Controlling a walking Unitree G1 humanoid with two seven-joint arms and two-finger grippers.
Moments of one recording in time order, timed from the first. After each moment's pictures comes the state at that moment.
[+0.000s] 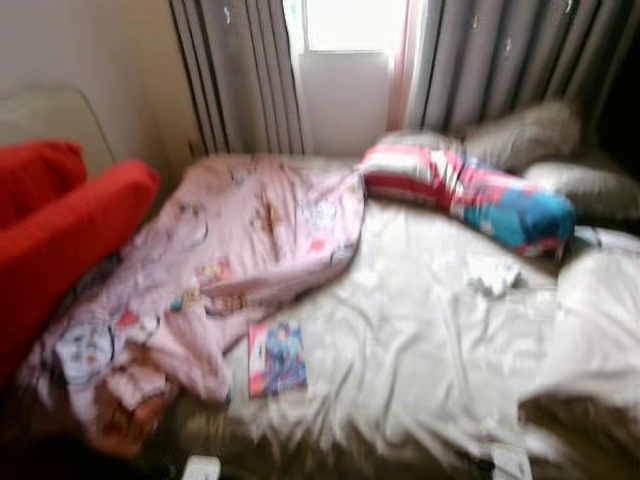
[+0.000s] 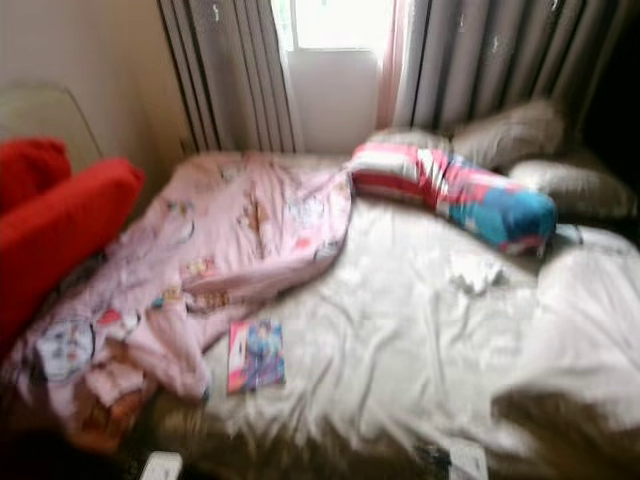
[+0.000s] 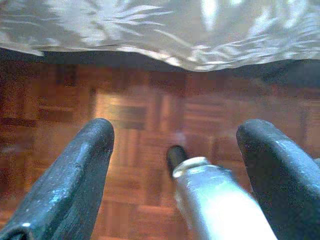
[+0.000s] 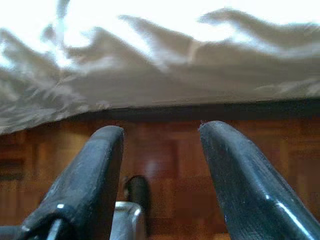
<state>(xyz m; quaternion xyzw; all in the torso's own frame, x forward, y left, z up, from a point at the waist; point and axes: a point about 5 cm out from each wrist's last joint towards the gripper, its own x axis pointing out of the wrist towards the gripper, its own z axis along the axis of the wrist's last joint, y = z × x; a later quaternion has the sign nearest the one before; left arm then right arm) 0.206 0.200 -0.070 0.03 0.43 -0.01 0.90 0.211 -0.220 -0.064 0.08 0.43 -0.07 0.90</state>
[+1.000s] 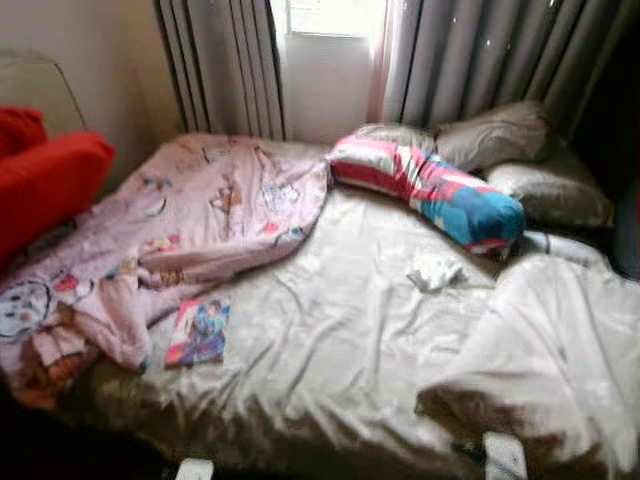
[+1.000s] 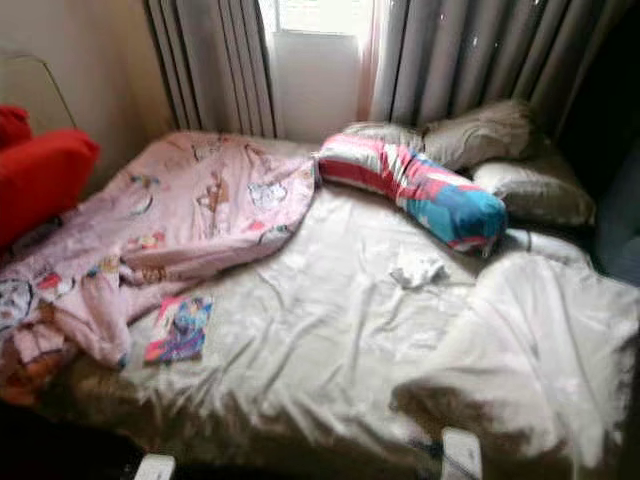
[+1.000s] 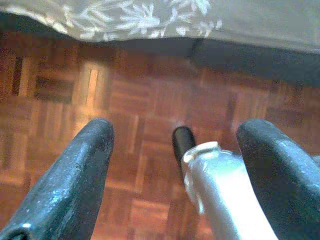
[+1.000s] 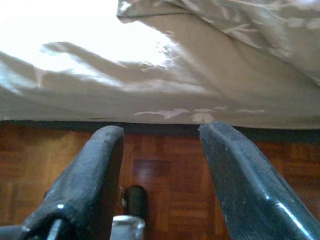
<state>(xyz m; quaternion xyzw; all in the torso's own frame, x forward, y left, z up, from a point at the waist) 0.198 0.213 -0.072 0.04 0.44 0.00 0.89 0.218 -0.207 -0.062 0.09 0.42 -0.06 0.90</state>
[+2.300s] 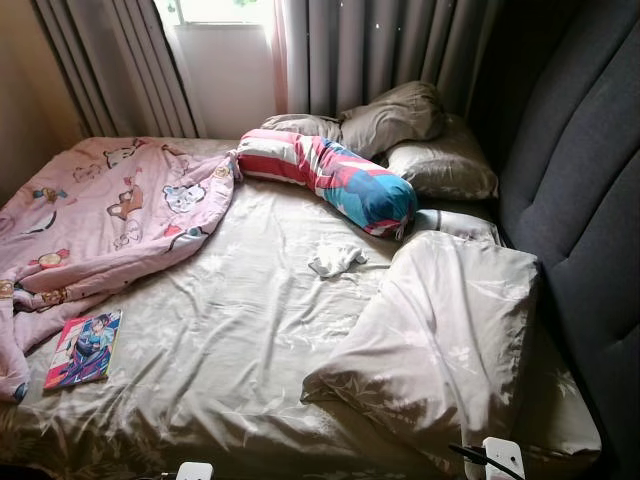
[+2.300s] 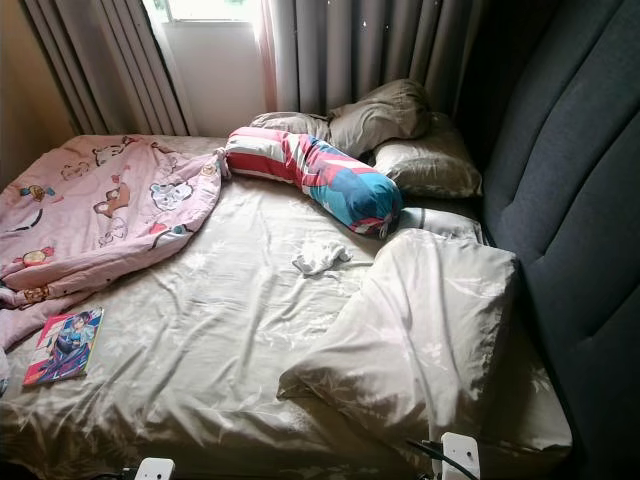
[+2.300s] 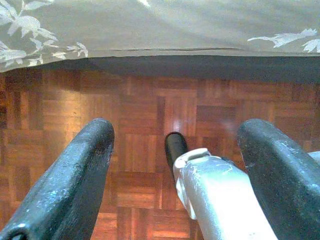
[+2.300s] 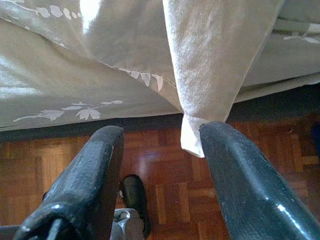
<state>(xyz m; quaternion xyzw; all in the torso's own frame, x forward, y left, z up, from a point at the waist) 0.203 0.209 -0.070 0.03 0.44 0.00 0.90 0.216 -0.213 -0.063 0.09 0.42 -0.06 0.90</state>
